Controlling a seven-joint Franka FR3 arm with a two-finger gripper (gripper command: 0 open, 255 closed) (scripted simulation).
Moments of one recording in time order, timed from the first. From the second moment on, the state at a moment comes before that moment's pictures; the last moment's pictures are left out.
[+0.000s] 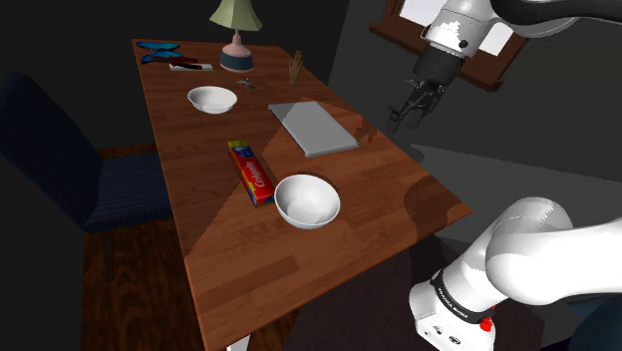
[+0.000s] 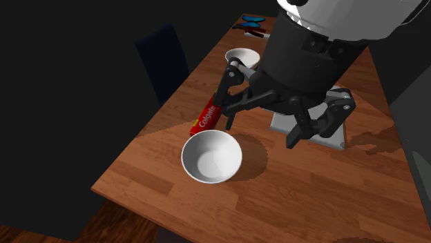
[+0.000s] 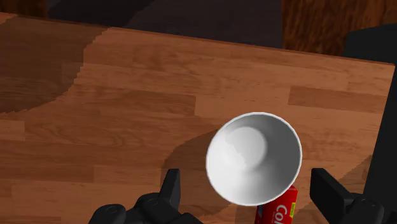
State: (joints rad) arm 0.02 -0.79 -0.05 -2.44 0.12 1.65 0.06
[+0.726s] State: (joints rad) arm 0.06 -0.48 0.03 -2.40 0.14 1.92 0.09
